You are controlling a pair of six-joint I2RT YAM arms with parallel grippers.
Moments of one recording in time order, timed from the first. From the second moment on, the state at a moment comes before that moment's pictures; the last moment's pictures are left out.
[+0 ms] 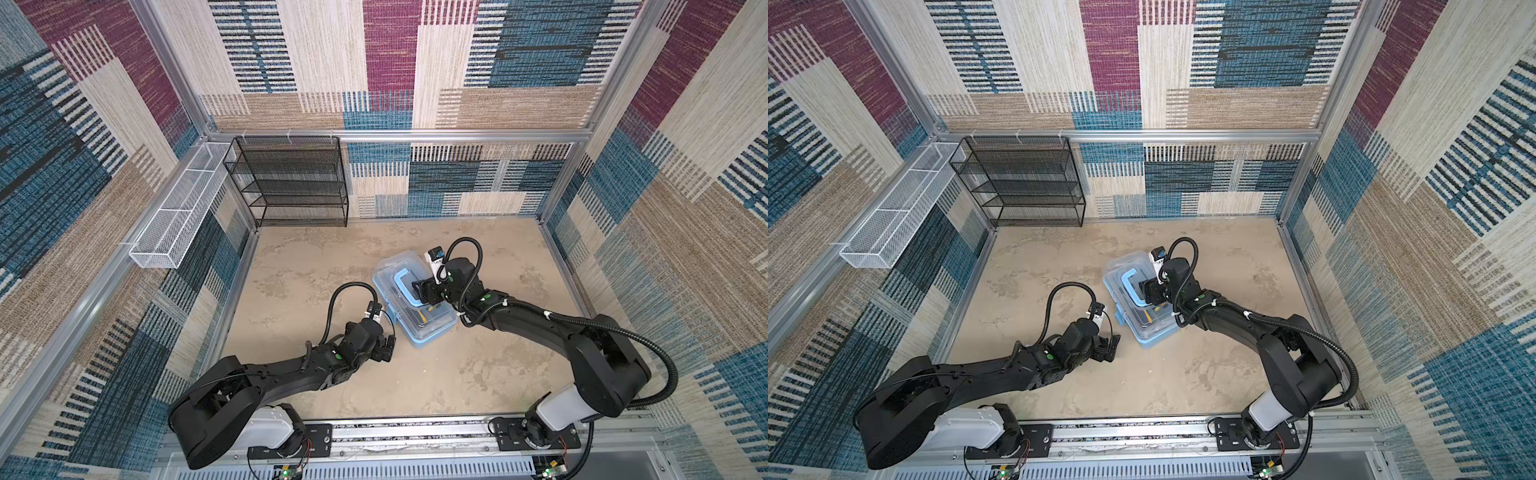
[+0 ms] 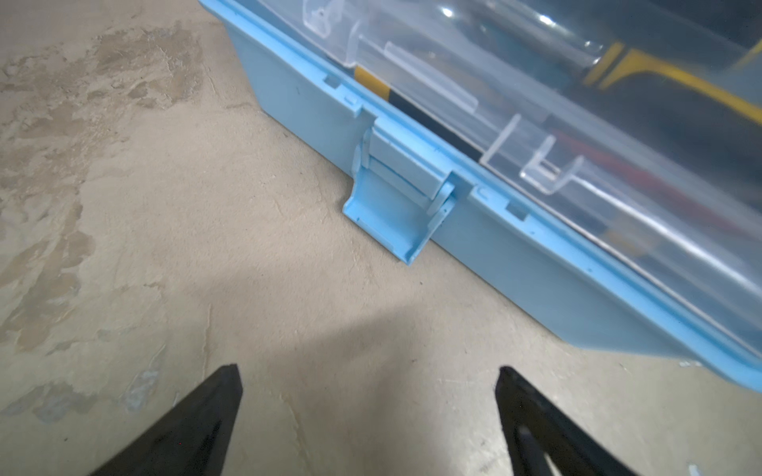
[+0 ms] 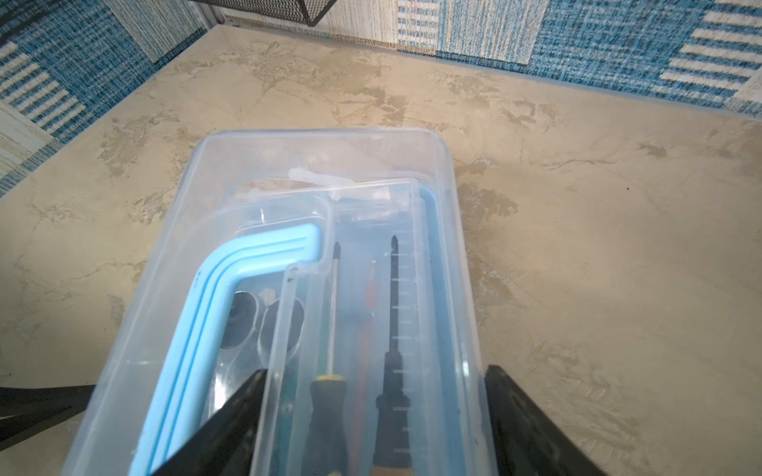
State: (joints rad) left arm -0.85 1.32 0.48 0.09 -0.31 -0.34; right arm 0.59 1.57 0.90 0.06 -0.02 0.15
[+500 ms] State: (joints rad) left arm -0.86 1.34 0.39 0.25 -0.33 -0.33; right arm 0.62 1.55 0.96 -0.10 0.05 0.24
